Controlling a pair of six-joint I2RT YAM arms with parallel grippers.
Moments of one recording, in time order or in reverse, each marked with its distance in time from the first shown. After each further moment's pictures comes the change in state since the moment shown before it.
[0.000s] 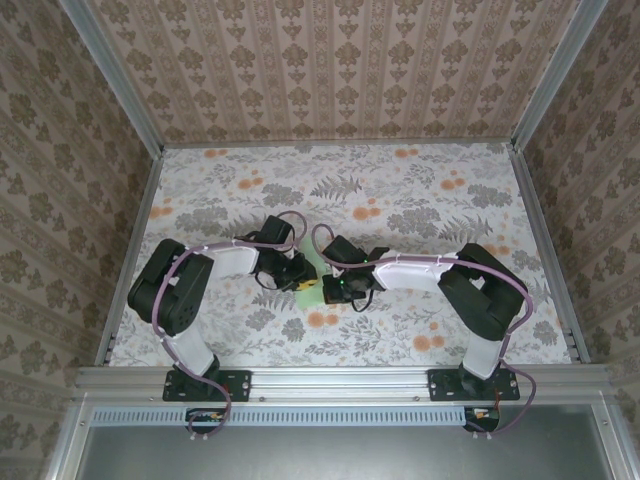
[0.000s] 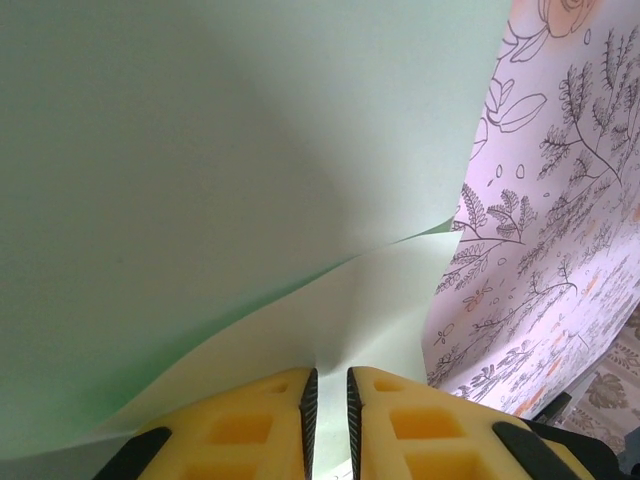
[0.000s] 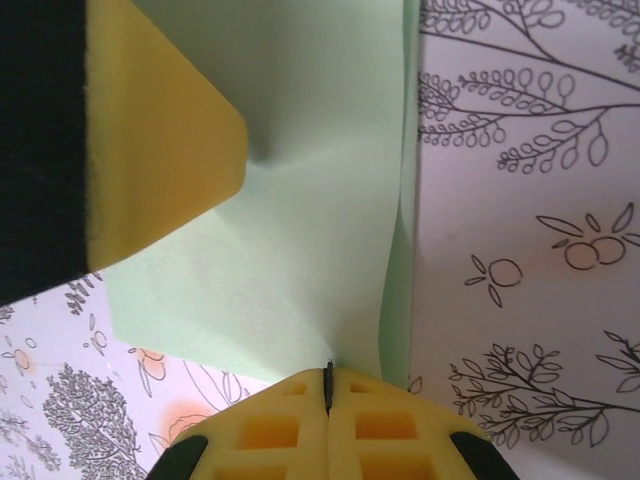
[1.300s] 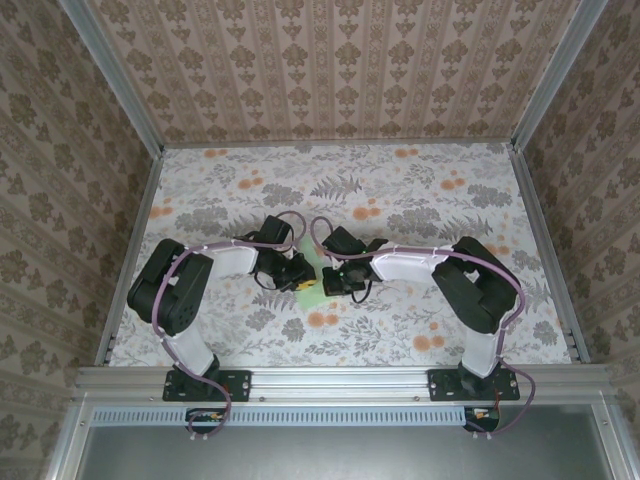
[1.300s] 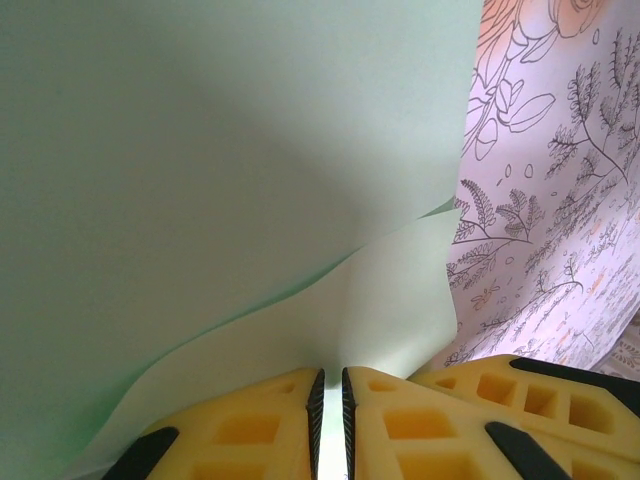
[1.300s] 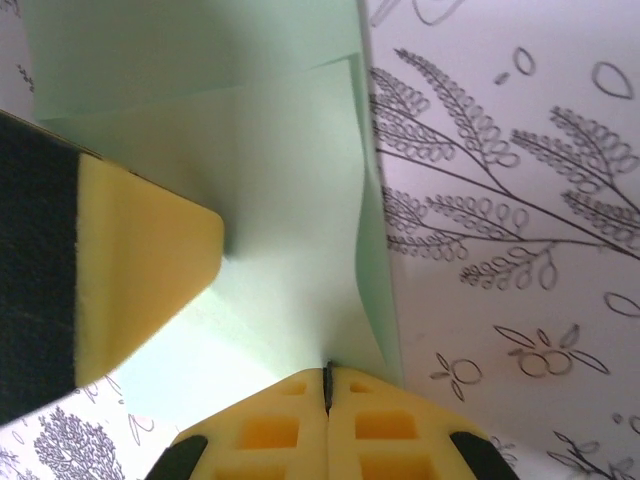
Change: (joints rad) left arm 0.008 0.000 -0.003 -0.007 0.000 0.019; right arm -0.055 0.047 0.050 -0.023 -0.009 -0.071
